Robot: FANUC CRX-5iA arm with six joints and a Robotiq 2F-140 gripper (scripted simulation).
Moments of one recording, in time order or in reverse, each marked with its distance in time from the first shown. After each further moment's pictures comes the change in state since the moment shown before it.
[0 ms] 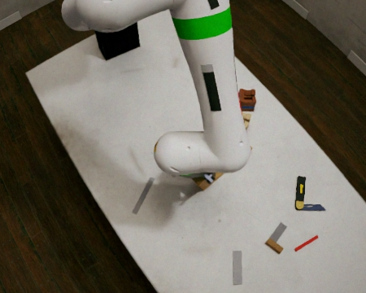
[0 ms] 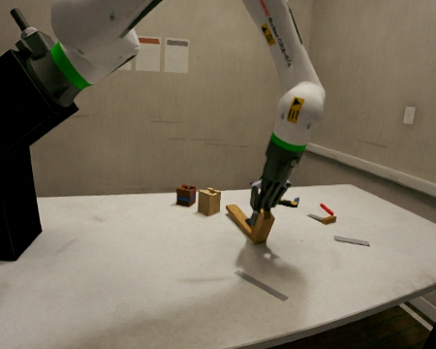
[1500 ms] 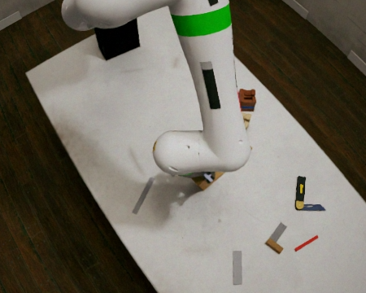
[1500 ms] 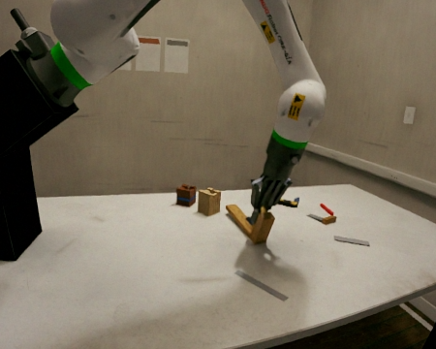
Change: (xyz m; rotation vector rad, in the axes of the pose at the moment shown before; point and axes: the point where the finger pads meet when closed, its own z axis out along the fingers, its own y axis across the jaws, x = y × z) arm 0.001 0.000 -0.008 0.000 0.000 0.000
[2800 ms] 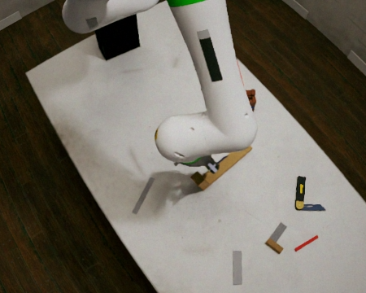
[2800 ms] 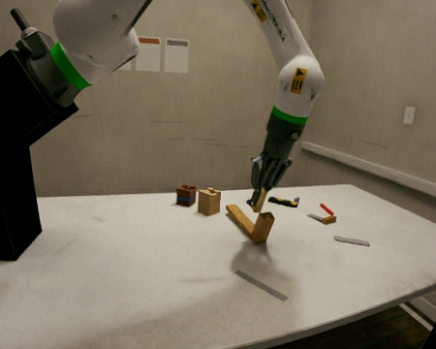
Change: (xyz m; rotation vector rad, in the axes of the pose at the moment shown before) arm 0.033 0.000 -0.050 -0.001 0.001 0.000
